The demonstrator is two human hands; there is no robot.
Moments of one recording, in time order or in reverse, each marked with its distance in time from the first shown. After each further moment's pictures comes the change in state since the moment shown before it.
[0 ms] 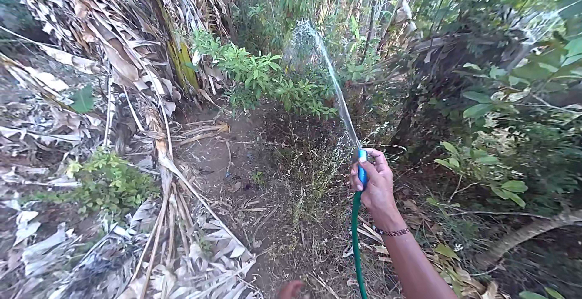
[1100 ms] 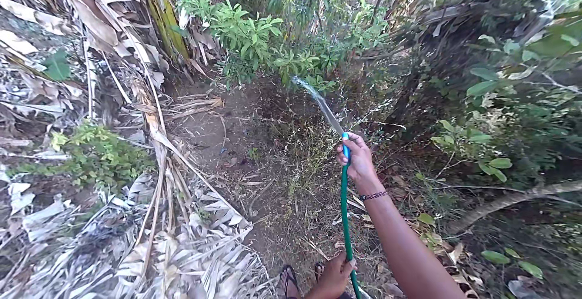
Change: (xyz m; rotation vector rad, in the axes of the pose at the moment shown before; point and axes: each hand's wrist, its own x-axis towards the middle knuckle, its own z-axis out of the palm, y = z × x) left_hand 0.037 0.025 0.132 -0.208 -0.441 0.056; right_hand 0.005 0.051 -0.003 -0.024 0.211 0.353
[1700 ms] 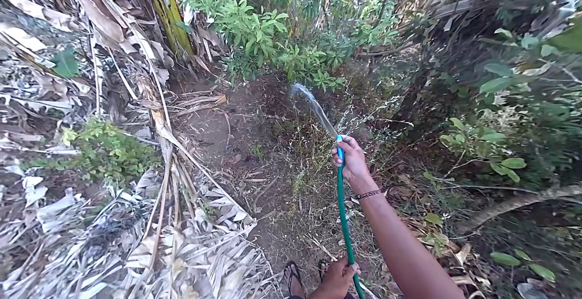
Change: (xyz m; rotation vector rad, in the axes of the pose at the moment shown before) left_hand -0.018 -0.006 -0.005 -0.038 -0.001 -0.056; right_hand 0.000 0.030 0.018 -0.030 0.003 0.088
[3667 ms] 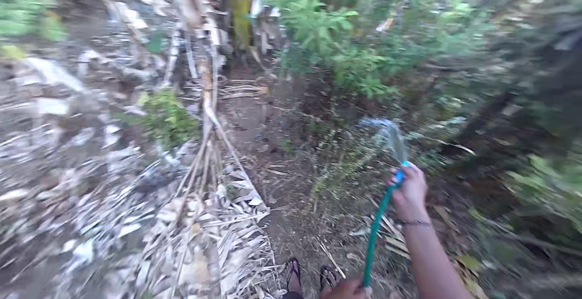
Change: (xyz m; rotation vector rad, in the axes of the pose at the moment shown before) left_hand -0.031 0.011 0.023 0.016 0.088 -0.023; right_hand -0.009 0.006 -0.054 -0.022 0.212 -0.085
